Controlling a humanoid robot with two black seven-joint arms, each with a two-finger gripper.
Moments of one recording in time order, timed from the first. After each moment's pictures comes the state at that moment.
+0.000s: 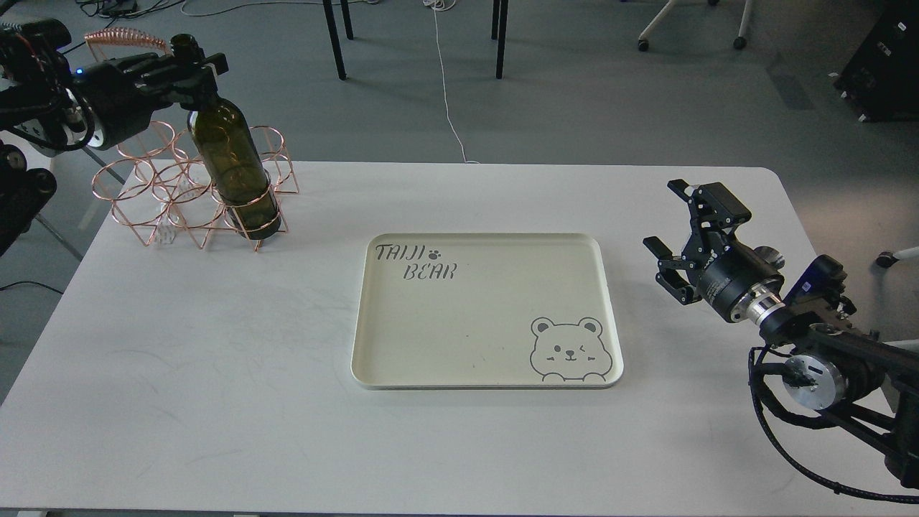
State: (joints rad) left arm -0.98 0.66 -0.65 -0.75 1.77 -0.13 -0.49; right arm 0.61 -0.68 0.32 1.27 -0.14 0.00 0.49
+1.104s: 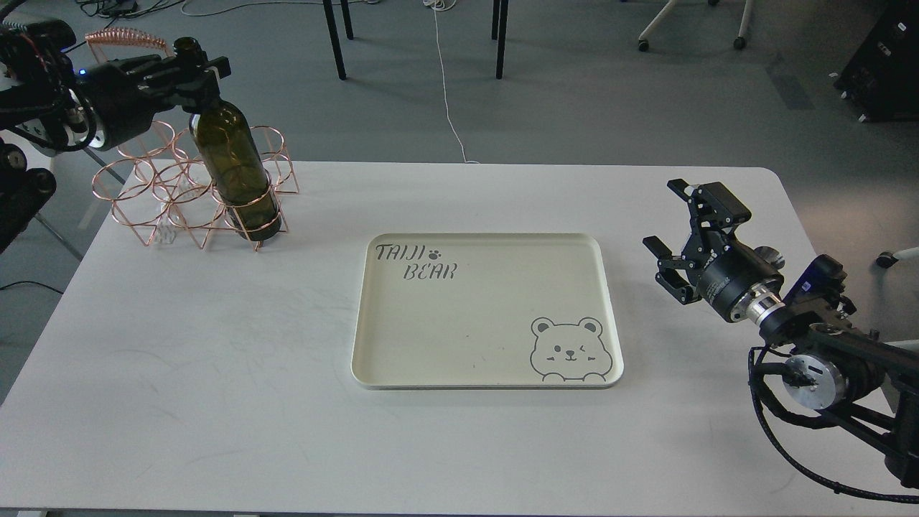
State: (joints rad) left arm -0.99 0.67 -0.62 -0.76 1.77 -0.13 -0.49; right arm 0.61 -0.68 0.32 1.27 -0.14 0.00 0.49
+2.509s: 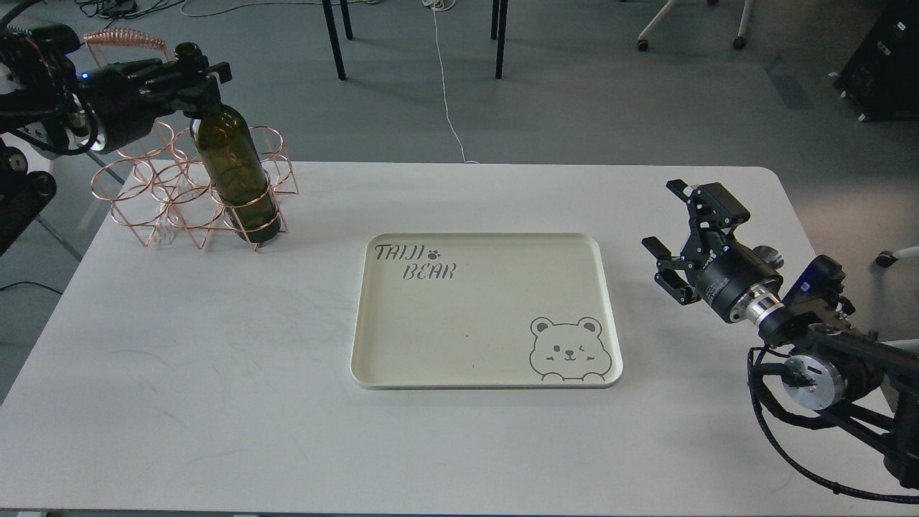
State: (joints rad) left arm -0.98 0.68 -0.60 -0.76 1.79 -0.10 -0.49; right arm 0.61 -0.68 0.32 1.27 -0.14 0.00 0.49
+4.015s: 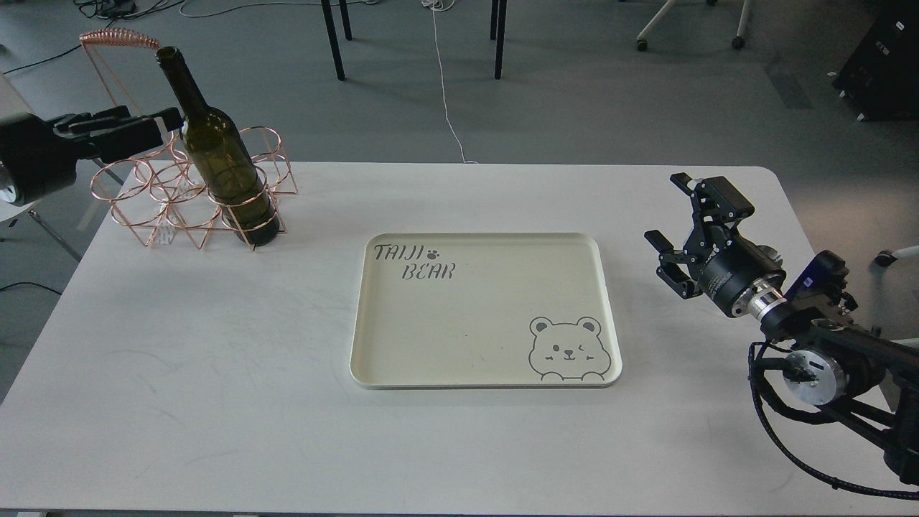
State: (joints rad) left arm -0.72 1.03 -0.61 -1.21 1.19 -0.20 -0.49; right arm 0.61 -0.68 0.36 1.27 -0.14 0.00 0.49
